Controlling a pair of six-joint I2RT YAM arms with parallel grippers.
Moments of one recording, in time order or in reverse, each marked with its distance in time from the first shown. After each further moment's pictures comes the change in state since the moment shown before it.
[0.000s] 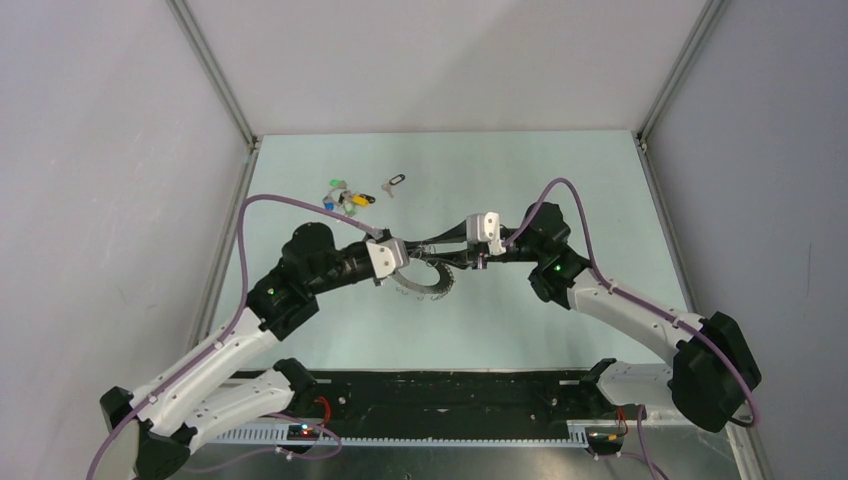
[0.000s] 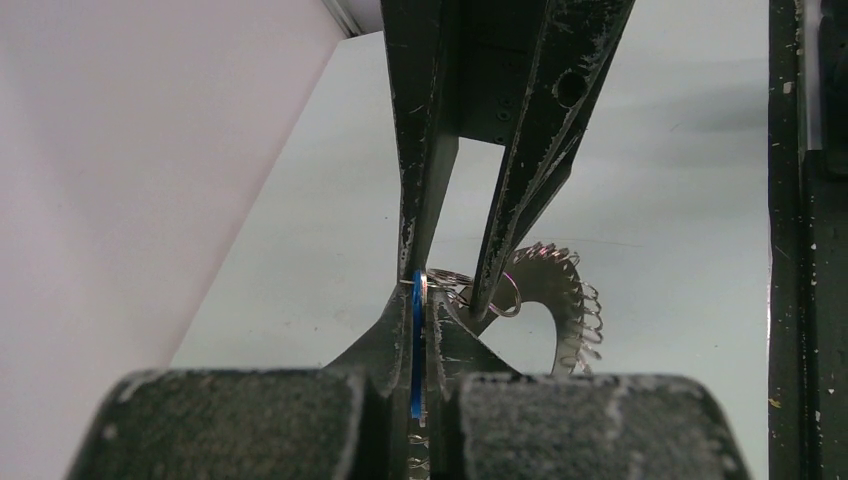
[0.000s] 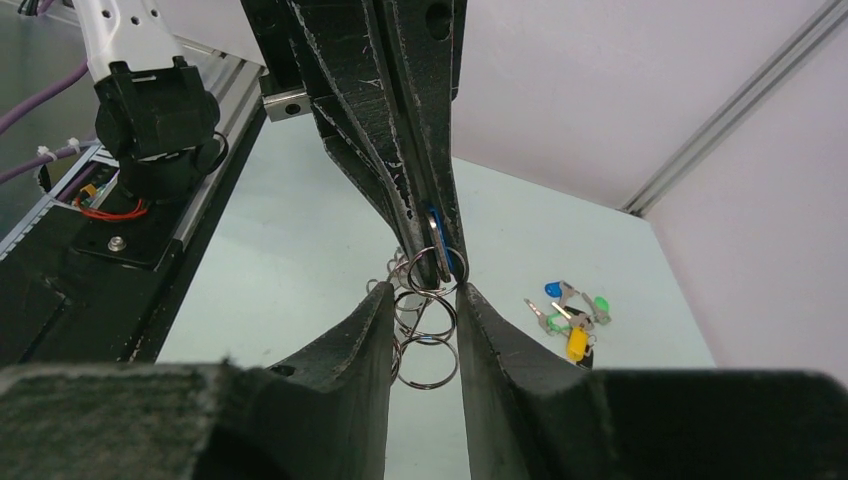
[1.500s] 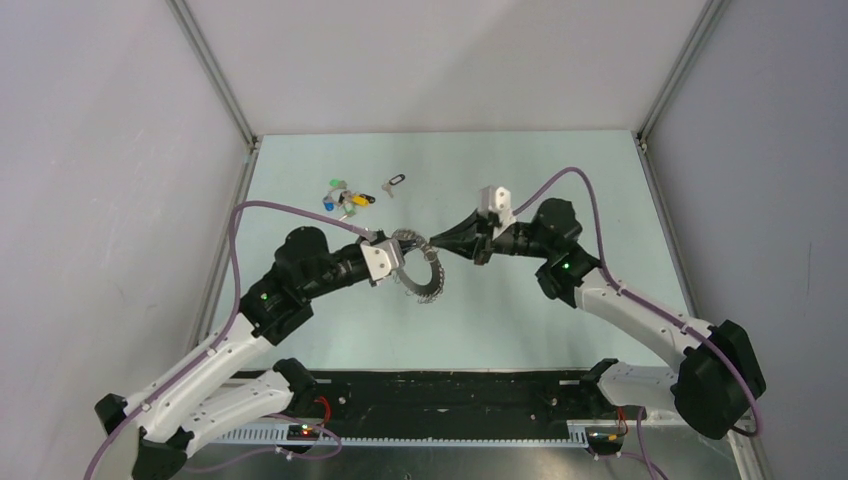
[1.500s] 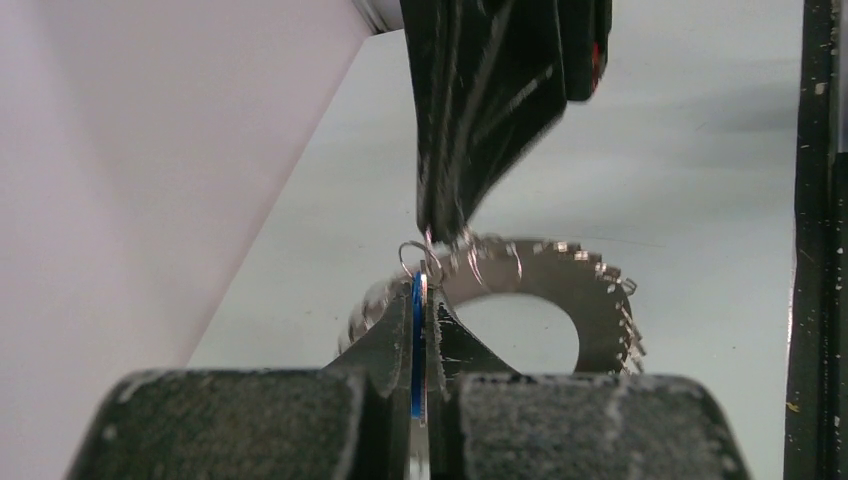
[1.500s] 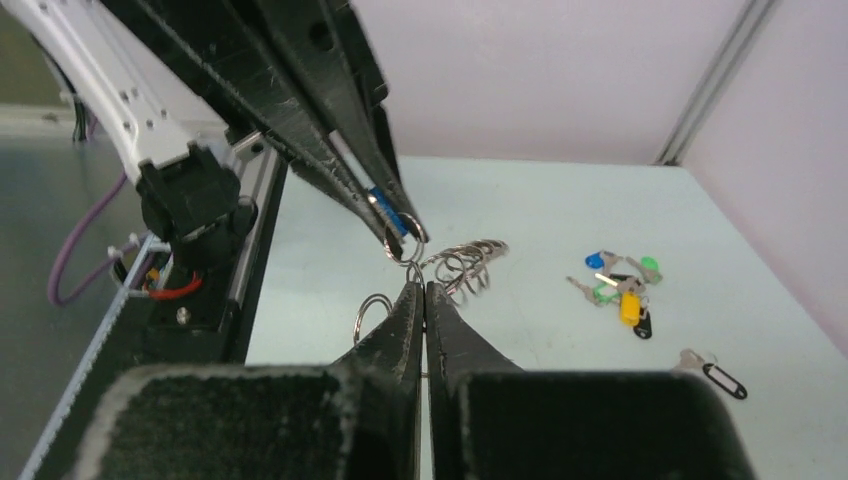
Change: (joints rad) left arm -0.005 -0.040 0.000 -0.027 -0.057 0.008; right arm -0.031 -0.029 0.018 -0.036 0.056 0.250
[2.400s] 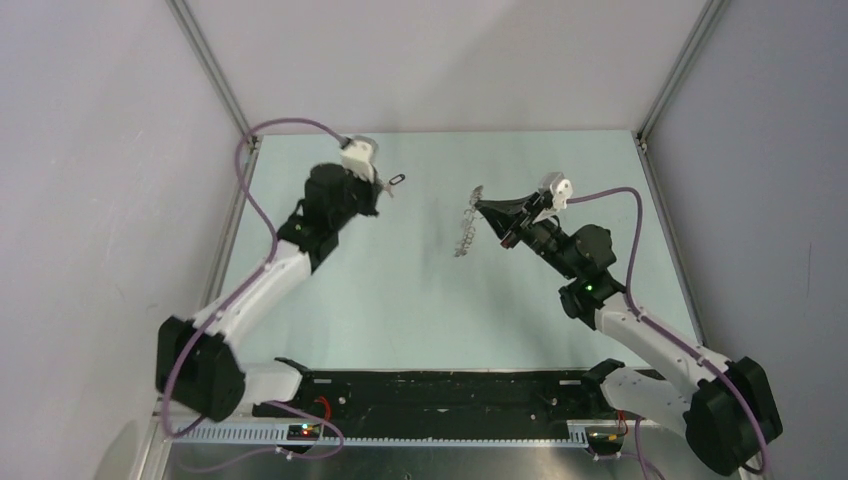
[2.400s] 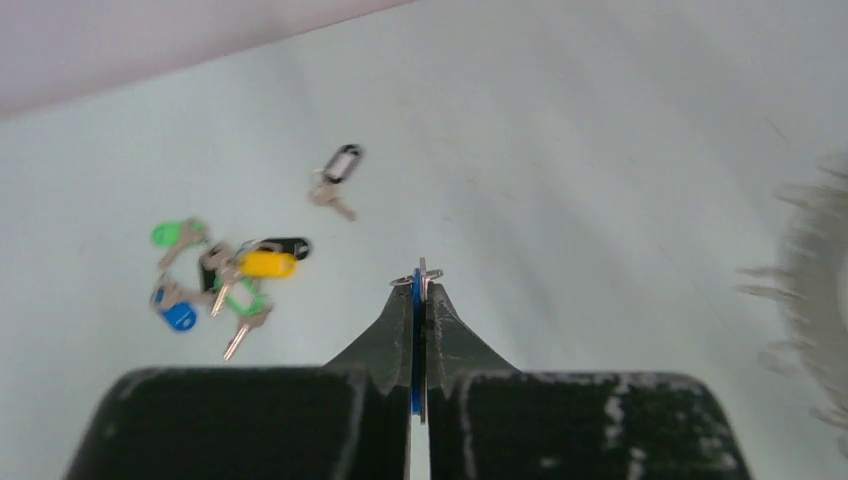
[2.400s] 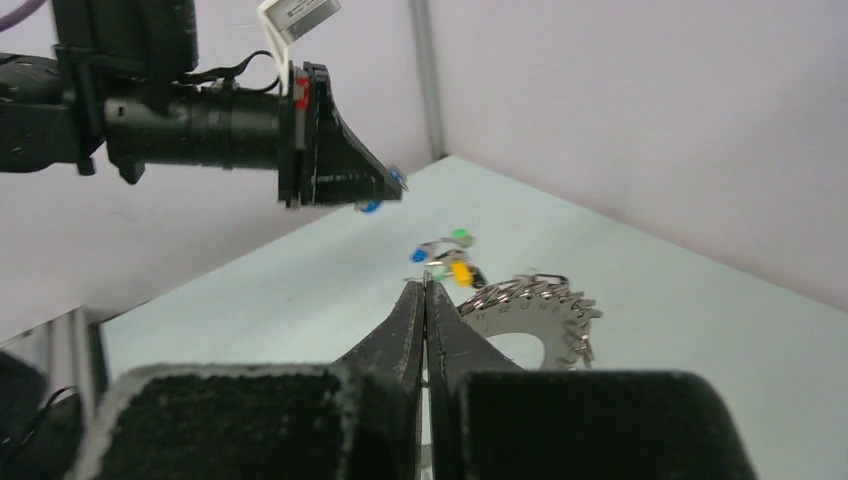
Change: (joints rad) left arm 0.280 0.418 0.132 0.107 -0.364 -0.484; right arm -0.136 -0.161 -0.221 0.255 0.467 0.325
